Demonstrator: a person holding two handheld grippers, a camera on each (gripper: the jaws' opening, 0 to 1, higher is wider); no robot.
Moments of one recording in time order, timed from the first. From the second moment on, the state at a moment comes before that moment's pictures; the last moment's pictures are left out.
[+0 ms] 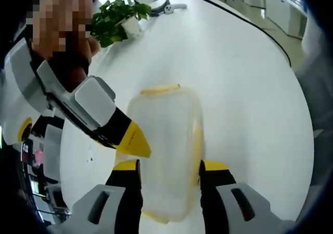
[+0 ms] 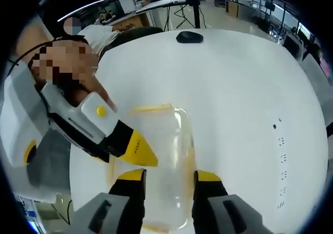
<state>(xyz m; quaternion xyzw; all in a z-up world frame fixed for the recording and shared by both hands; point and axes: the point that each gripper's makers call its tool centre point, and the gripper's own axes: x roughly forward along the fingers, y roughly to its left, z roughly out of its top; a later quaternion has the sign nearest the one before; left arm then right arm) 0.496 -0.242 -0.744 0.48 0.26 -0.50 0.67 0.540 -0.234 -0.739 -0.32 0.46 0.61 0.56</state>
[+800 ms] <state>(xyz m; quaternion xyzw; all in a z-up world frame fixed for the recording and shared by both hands) 0.494 -0.241 -0.741 0.49 0.26 -0.51 0.65 0.541 -0.236 -0.733 -0.32 0.45 0.58 0.60</state>
